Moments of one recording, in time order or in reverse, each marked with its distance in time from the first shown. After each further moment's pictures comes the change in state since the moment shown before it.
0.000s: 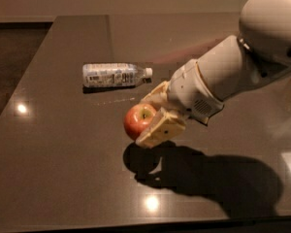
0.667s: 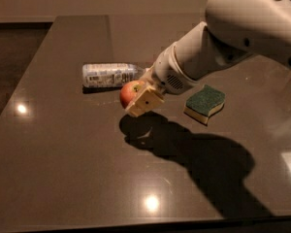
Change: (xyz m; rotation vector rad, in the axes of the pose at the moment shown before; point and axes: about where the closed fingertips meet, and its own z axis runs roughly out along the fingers) arm -0.008 -0.084 0.019 0.178 0.048 0.160
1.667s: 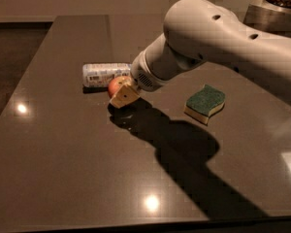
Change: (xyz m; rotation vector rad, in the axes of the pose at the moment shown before) arm -0.018 -0.041 0.056 0.128 0.022 0.104
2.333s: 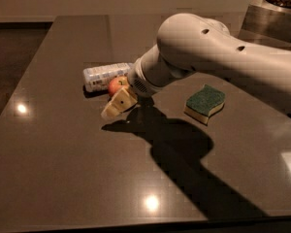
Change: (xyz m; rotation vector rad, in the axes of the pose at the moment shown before) arm 0.003 -0.002 0.021 0.029 -0.009 0.042
